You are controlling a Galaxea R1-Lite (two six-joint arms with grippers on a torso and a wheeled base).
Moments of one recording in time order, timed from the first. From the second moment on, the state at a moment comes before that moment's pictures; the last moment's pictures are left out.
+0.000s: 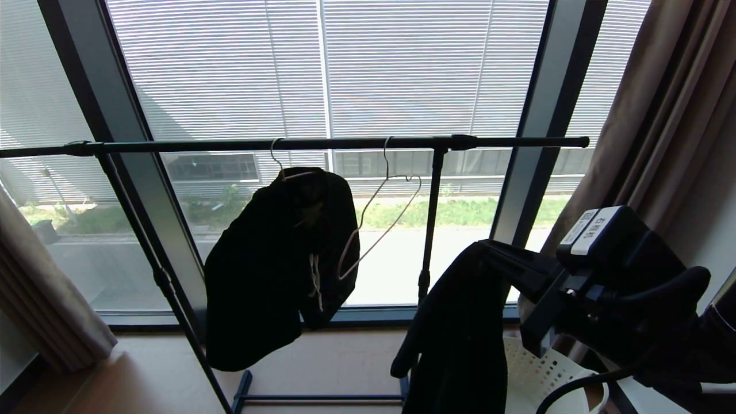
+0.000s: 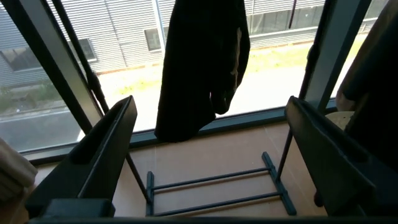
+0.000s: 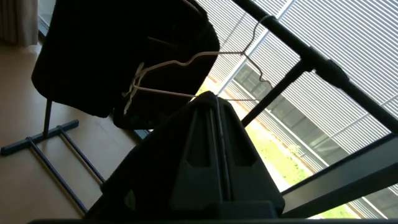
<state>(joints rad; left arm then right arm) -0.01 0.01 -0.02 0.06 -0.14 0.10 0.84 1.44 -0.51 -0.85 -0.24 -0.45</state>
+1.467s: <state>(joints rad) -0.02 0.07 -0.02 0.07 -0.14 0.10 0.84 1.50 -0.54 -0.85 -0.31 -0.44</state>
